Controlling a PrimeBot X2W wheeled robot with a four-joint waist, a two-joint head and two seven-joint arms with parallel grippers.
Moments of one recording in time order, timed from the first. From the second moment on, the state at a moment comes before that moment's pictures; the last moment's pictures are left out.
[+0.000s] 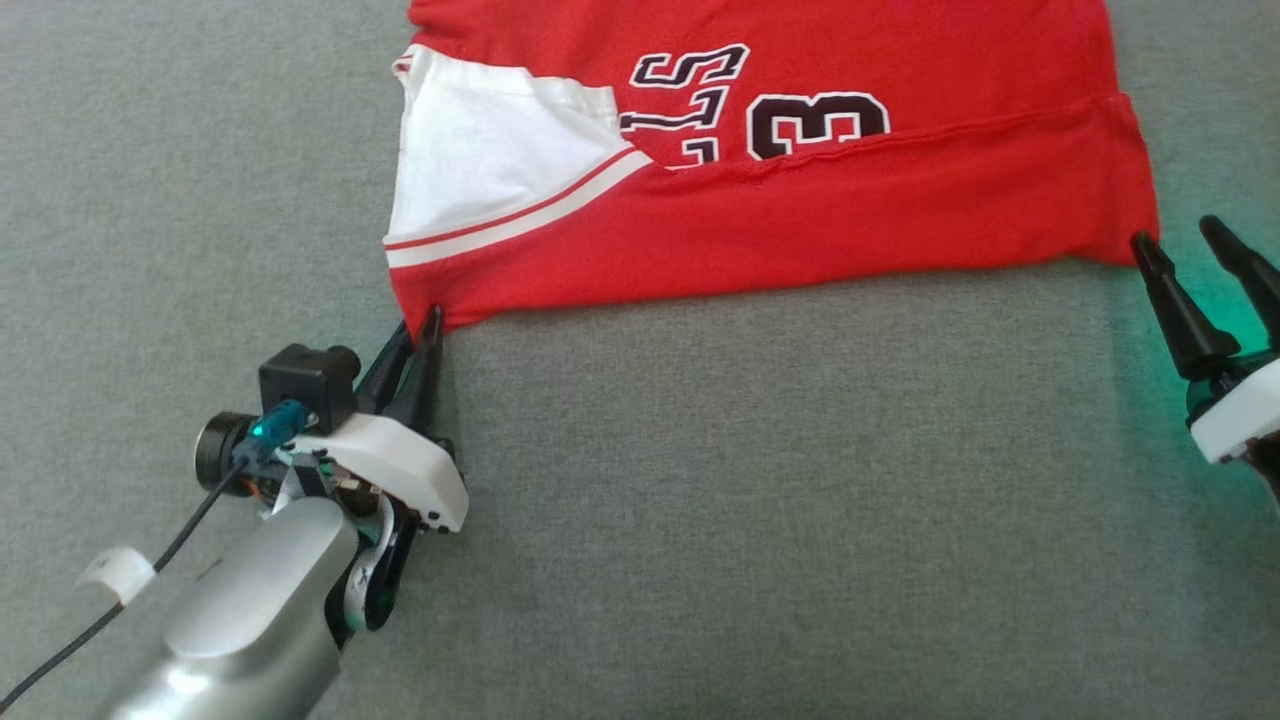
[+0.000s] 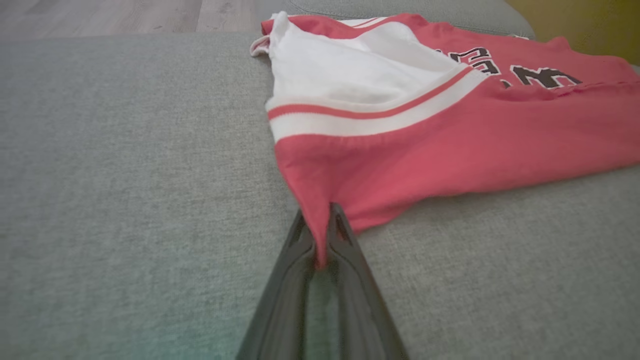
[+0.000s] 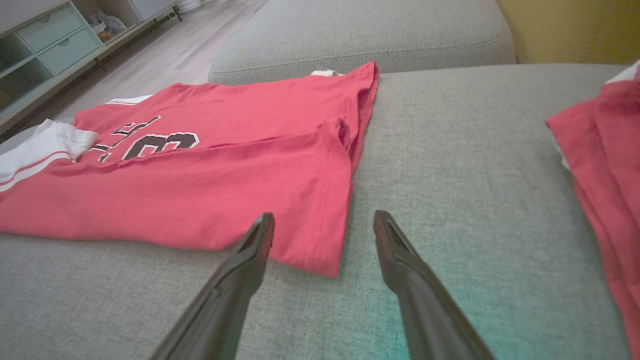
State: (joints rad) left arm -0.54 0.41 -0.84 0.37 -0.83 0.24 -0.10; right arm -0.54 -0.80 0.78 0.46 1.05 0.13 -0.25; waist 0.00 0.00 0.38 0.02
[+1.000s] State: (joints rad) left arm -0.32 0.57 -0.90 0.15 -0.79 0.26 -0.16; right arm -0.54 -0.81 0.98 0.54 1.13 0.13 -0.23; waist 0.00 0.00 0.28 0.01
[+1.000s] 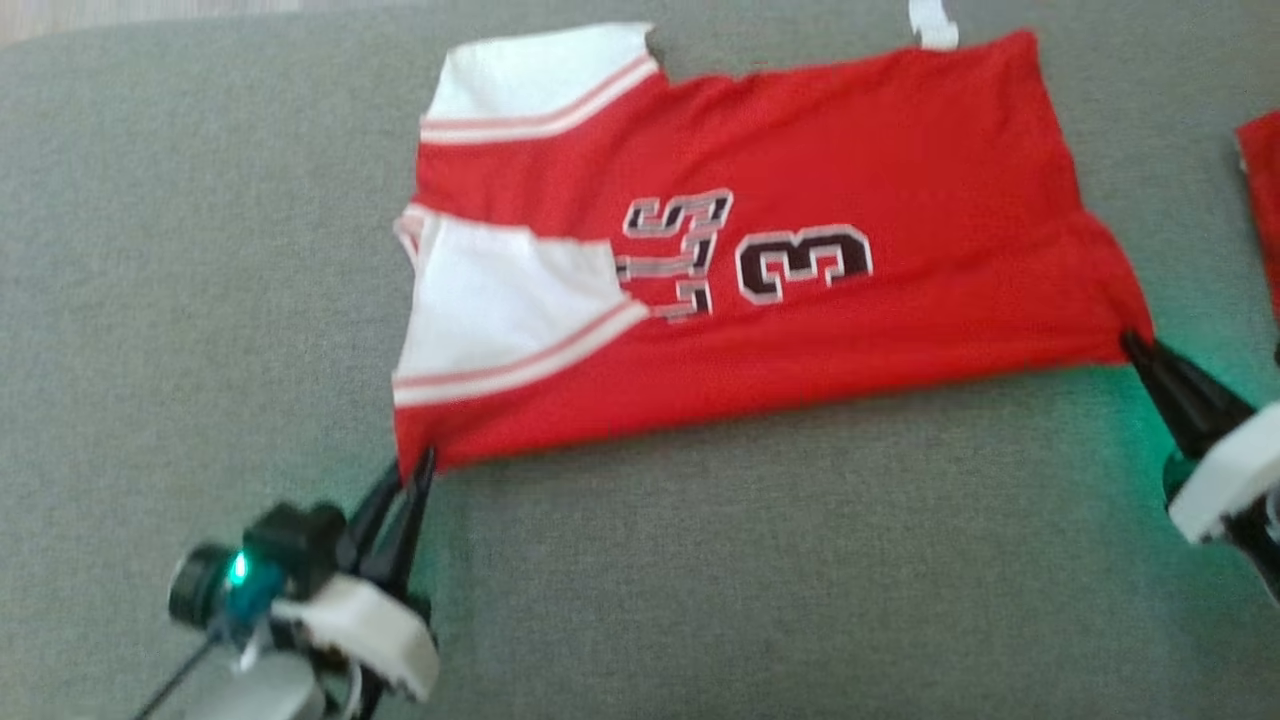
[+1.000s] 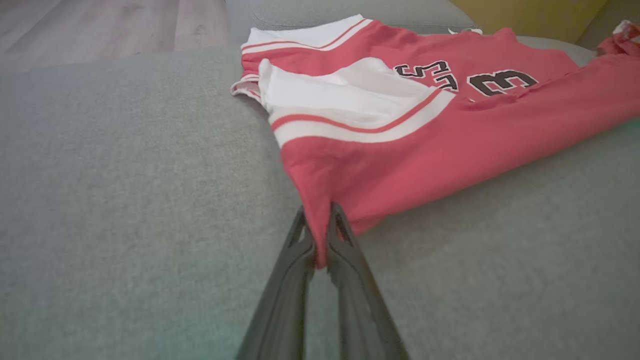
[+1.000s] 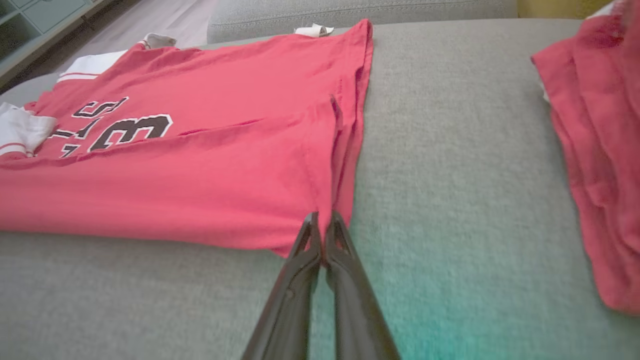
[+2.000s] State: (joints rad) left arm -0.14 0.68 -0.97 -0.13 -0.78 0.36 -0.11; right arm -0.08 -0.91 0.70 0.32 1.06 0.13 -0.25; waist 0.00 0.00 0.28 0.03
